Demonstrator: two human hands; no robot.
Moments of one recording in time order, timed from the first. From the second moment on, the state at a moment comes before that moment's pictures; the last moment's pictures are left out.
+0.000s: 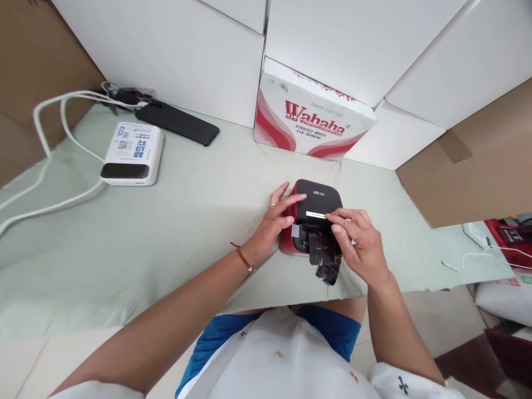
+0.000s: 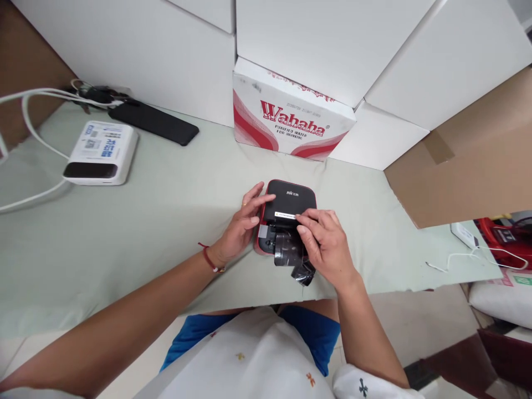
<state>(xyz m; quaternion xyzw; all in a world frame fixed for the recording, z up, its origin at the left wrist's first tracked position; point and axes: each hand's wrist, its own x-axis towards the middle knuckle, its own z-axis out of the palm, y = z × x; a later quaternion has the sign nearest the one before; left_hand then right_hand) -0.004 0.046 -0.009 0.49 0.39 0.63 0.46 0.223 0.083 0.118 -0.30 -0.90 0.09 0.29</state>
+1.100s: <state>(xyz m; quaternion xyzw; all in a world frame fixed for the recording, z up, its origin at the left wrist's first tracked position) 0.000 0.043 0.007 0.38 0.28 0.64 0.60 0.219 0.068 0.121 -0.28 -0.89 0.15 0.32</state>
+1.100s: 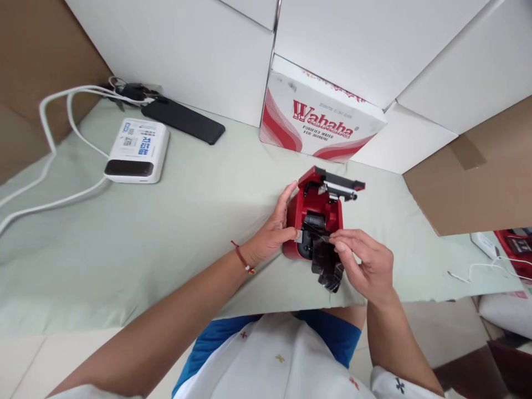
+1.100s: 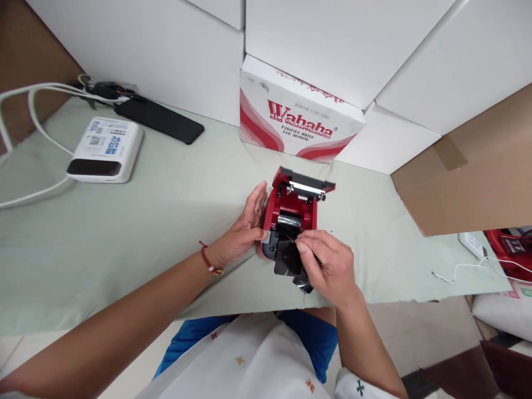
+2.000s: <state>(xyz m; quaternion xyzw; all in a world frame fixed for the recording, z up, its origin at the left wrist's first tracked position) -0.001 0.049 0.004 0.35 0.30 0.63 0.62 0.324 0.127 0.176 -0.58 -0.79 0.13 -0.12</state>
